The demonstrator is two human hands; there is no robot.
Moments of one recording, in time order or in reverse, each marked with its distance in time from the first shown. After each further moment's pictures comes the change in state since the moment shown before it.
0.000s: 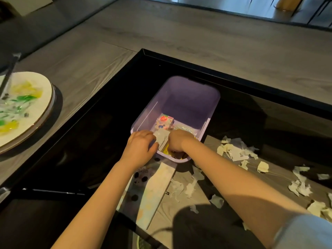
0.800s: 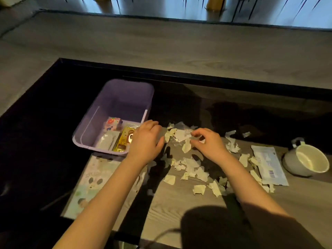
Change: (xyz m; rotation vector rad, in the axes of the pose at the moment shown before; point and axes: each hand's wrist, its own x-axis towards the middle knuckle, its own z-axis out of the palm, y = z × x) left_hand 0.000 0.177 0.009 -0.049 -0.029 0.263; right_hand -0.190 0.178 0.052 0.632 0.644 0.246
